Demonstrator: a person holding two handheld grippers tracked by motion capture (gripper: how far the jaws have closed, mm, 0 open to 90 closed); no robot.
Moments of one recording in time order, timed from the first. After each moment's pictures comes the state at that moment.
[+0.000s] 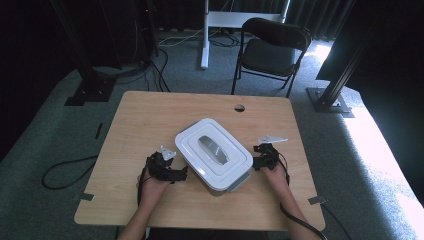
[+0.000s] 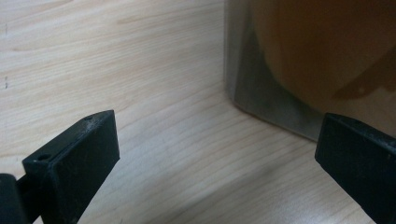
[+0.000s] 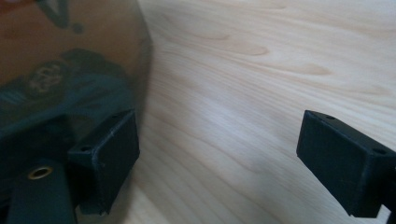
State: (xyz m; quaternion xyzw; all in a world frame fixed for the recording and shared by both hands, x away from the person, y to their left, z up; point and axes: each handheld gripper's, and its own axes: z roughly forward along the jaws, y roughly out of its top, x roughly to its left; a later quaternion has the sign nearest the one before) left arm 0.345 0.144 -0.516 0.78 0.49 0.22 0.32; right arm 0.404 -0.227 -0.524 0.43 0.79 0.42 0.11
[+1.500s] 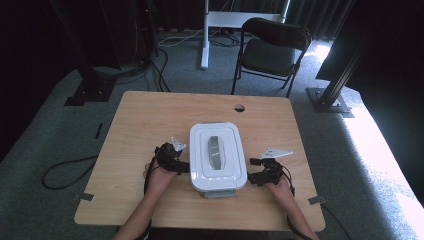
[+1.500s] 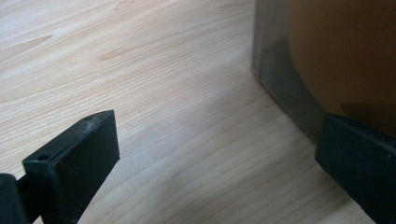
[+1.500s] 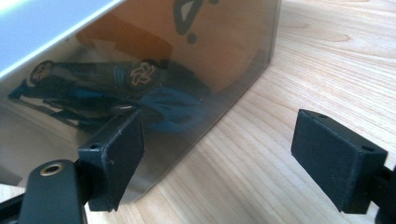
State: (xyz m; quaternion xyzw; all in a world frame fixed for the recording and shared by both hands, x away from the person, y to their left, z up) left arm 0.376 0.126 -0.514 0.81 0.45 0.23 0.30; right arm 0.352 -0.229 -0.518 0.36 0.80 0.47 0.05
